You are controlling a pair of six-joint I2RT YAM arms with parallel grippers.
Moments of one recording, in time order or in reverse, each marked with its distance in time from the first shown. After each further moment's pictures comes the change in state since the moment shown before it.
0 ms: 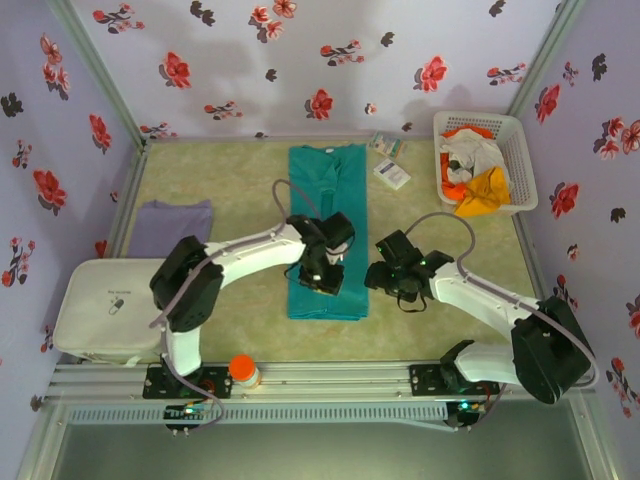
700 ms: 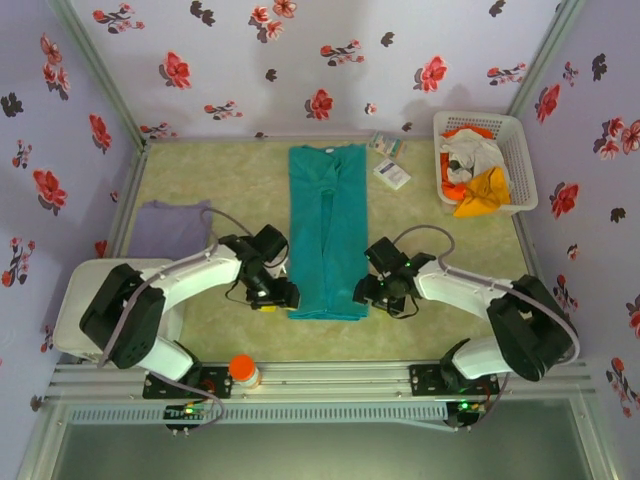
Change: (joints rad) left arm 0.221 -0.362 -0.570 0.171 0.152 -0.043; right arm 0.056 0.147 -0.003 0.032 -0.202 0.048
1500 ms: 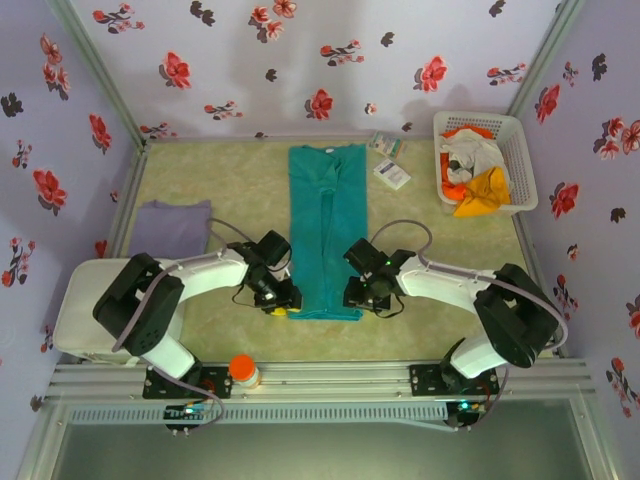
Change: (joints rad) left arm 0.001 0.096 -0.056 0.189 0.067 -0.116; right arm 0.121 0.085 0.103 -0.033 0.035 -0.019
